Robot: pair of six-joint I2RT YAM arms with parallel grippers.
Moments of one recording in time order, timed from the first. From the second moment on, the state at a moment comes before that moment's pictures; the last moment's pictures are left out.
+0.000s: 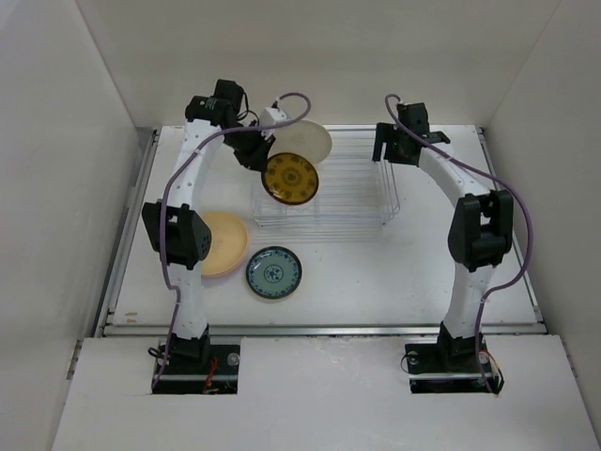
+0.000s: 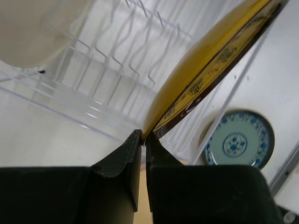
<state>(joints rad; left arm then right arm) -0.22 2.14 2.36 -1.33 0.59 0.66 0.19 2.05 1.76 -0.50 0.05 0.25</state>
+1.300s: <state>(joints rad) -0.39 1.89 2.14 -1.39 0.14 0.53 0.31 2.06 1.90 -0.49 0.01 0.21</state>
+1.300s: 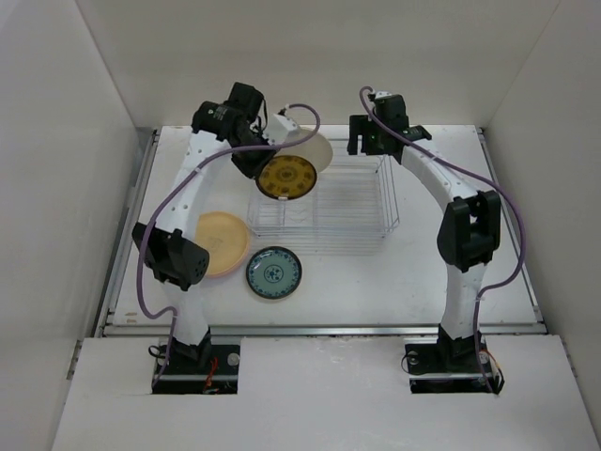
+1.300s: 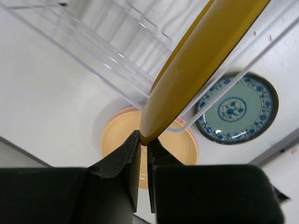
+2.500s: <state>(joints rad) -0.52 1.93 1.63 -1.46 0.13 0.83 0.38 2.01 1.78 -0.49 -0.02 0.20</state>
